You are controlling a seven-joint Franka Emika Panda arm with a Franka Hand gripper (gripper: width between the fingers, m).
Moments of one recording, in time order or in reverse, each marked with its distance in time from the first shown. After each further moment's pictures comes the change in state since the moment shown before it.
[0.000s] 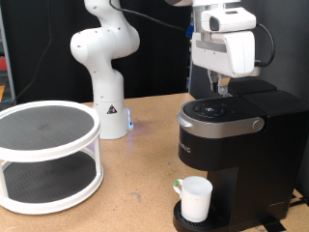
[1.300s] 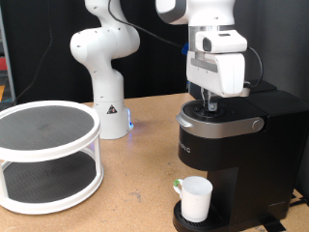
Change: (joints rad) arm -0.011 0.015 0.007 -0.086 -0.083 0.090 0.065
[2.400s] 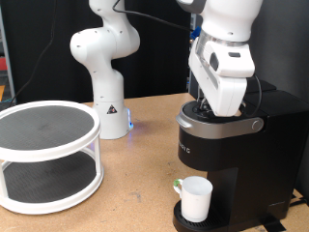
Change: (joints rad) arm -0.006 0.185 -0.019 0.306 0.084 -0.535 -0.034
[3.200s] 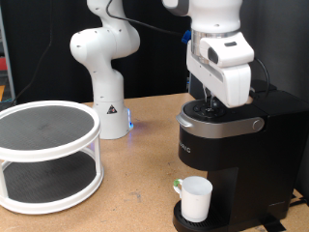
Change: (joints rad) arm -0.004 -0.094 -0.007 -0.131 0.140 0.224 -0.181
